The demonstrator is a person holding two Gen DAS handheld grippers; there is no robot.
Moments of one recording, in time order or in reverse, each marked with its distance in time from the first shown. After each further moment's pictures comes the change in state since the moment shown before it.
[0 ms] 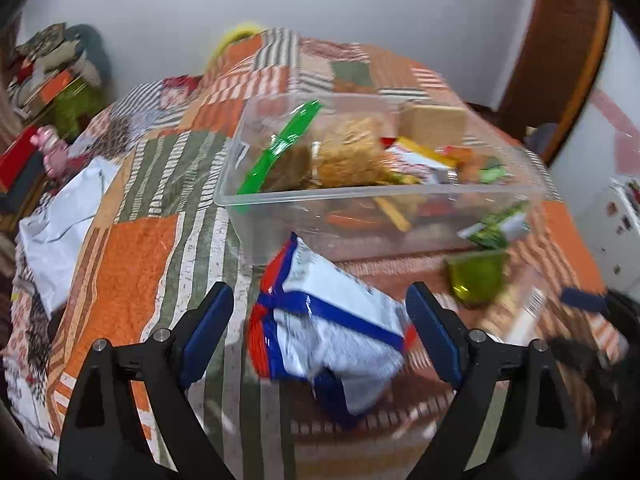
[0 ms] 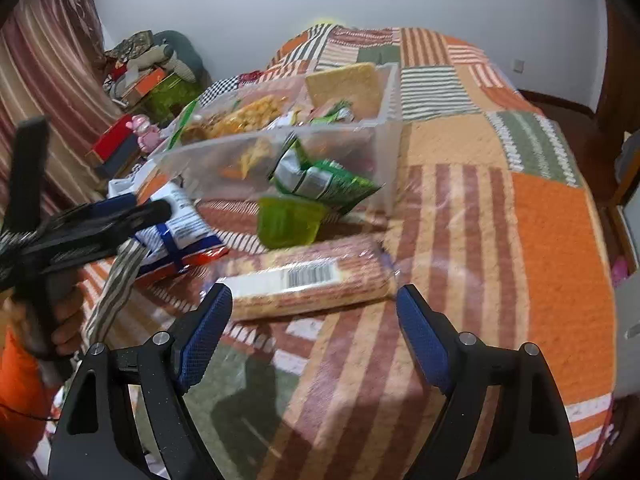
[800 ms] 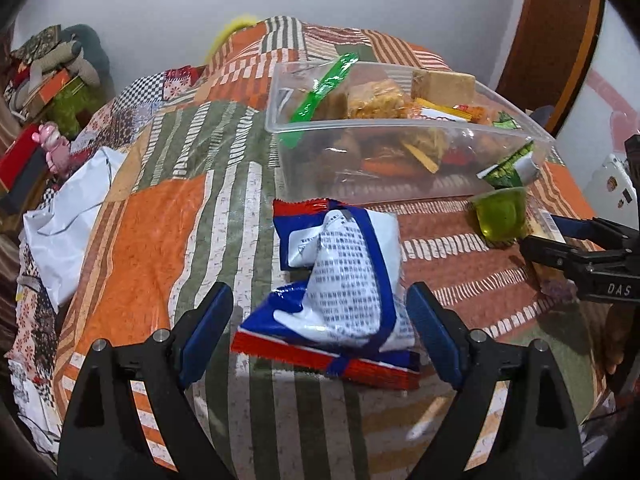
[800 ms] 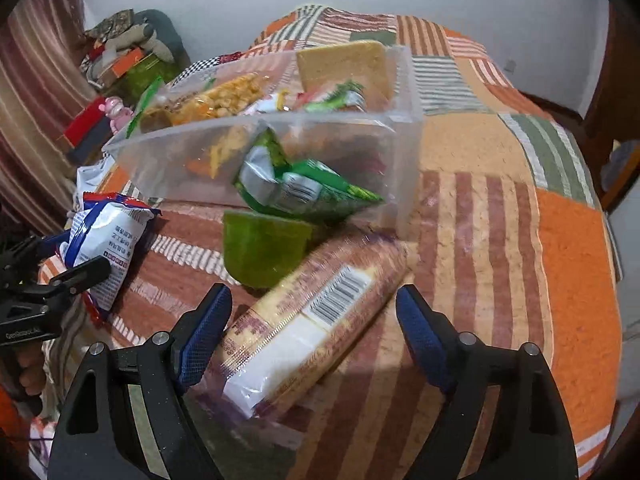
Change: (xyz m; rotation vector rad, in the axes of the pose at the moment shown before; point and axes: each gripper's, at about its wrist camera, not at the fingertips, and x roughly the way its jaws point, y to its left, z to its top) left arm -0.005 0.033 -0.037 0.061 0.022 -0.024; right arm 0.033 0.000 0.017 -0.003 0.039 -0.120
